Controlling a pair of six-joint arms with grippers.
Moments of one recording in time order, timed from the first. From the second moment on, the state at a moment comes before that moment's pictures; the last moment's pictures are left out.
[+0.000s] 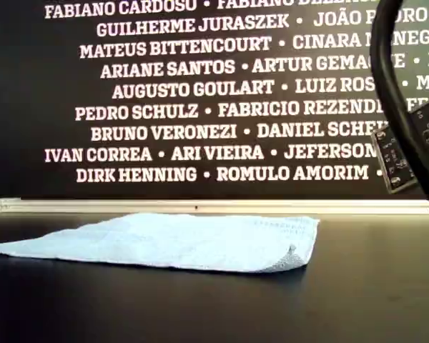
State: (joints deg) left arm 0.9 177.9 173.1 47.5 -6.7 -4.0; right arm -7.1 176.7 172.6 49.2 -4.3 -4.8
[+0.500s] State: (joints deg) left arm 0.9 177.9 173.1 47.5 -6.7 -4.1; right arm -7.1 176.7 172.6 49.2 -4.5 -4.5
